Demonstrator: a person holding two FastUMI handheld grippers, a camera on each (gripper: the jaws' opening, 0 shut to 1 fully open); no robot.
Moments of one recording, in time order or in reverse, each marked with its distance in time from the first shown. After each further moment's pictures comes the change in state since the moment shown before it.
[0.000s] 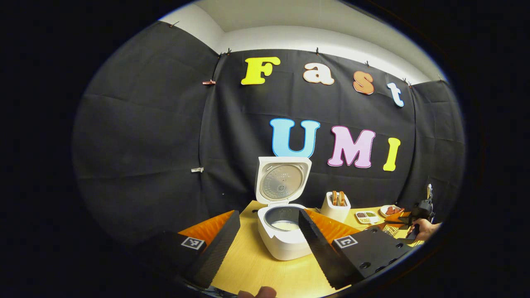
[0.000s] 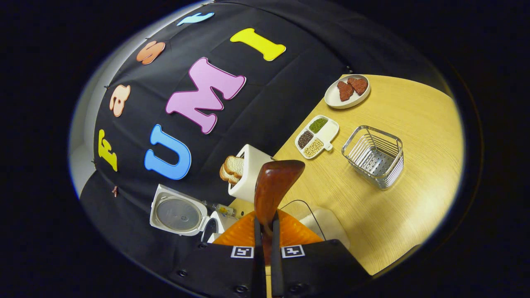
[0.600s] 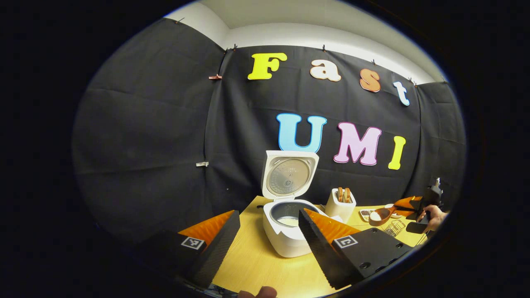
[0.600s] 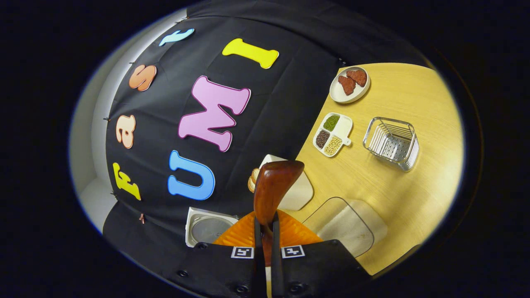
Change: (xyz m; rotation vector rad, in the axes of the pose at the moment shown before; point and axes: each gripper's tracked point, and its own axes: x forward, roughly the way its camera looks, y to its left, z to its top) left arm 0.006 0.017 -0.016 -0.022 0.030 0.030; right arm -0.004 0.069 0.013 0.183 -0.044 0.108
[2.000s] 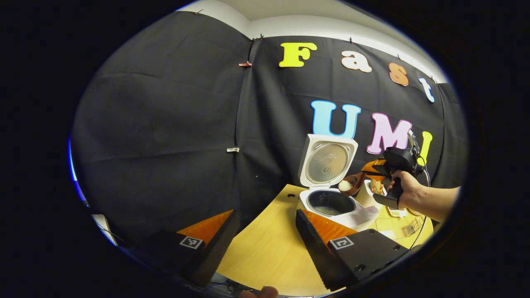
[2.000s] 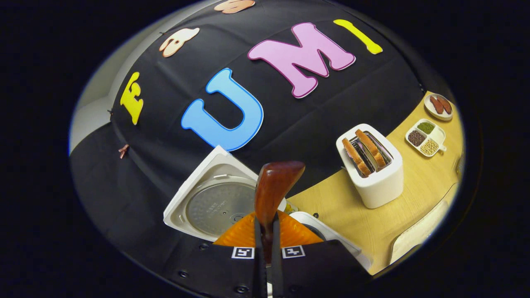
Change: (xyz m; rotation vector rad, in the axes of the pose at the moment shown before) left arm 0.002 0.093 -0.044 -0.035 0.087 0.192; right arm 0.189 0.162 -0.211 -0.550 0.107 0.071
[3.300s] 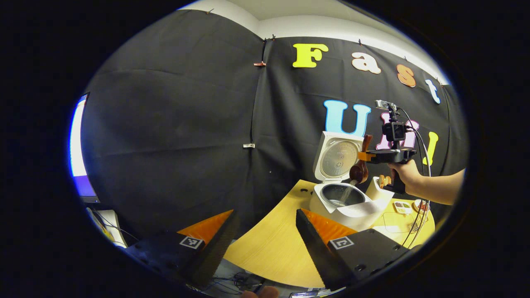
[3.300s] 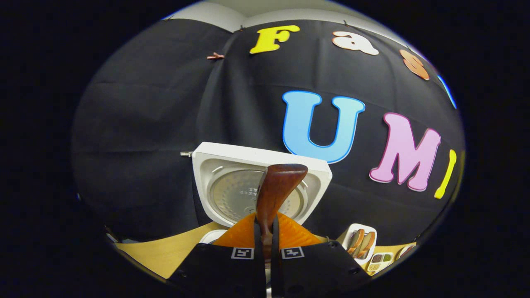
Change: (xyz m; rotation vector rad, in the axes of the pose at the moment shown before) left arm -0.043 0.040 -0.011 -0.018 0.004 0.061; right arm -0.005 0.106 -0.015 -0.977 -0.058 0.212
